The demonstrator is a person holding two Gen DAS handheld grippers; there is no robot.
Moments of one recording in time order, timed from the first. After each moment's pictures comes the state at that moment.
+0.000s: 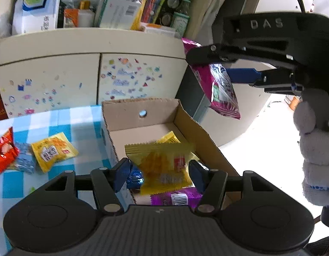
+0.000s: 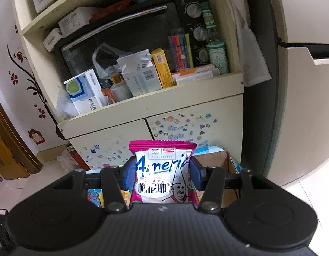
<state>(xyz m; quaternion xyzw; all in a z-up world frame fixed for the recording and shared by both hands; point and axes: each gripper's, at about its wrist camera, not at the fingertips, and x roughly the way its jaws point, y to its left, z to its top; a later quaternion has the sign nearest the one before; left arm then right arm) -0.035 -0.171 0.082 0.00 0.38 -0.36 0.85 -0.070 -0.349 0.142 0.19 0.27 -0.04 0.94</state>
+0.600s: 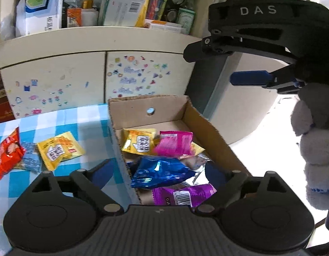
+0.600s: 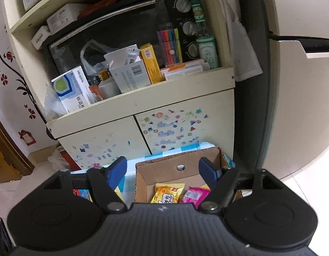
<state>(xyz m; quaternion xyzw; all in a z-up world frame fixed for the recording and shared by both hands) -0.036 -0.177 0.080 0.02 0.38 -0.33 0.87 -0.065 -0.351 0.133 0.20 0.28 -0.07 0.94</state>
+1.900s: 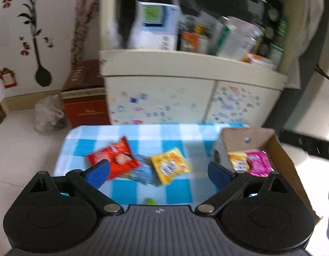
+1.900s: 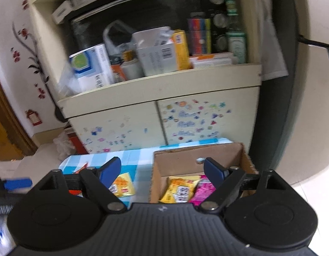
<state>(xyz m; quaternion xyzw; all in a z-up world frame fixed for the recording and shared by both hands) 0.022 -0.052 0.124 0.01 0.38 -0.15 0.91 -0.049 -0.309 0.121 0.15 0.29 -0.02 0.94</state>
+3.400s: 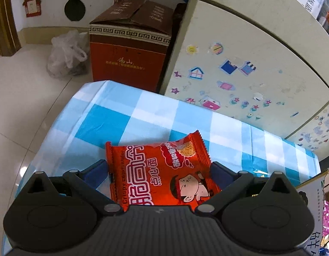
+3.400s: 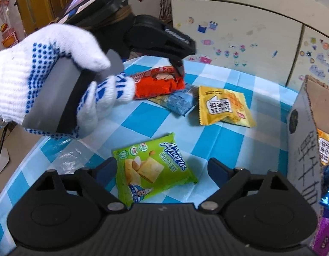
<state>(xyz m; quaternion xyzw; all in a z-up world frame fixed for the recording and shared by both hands) 0.173 -0.009 -0.012 -0.10 0.48 -0.05 0.87 -0.008 -0.135 -0.016 0.00 0.39 0.17 0.90</state>
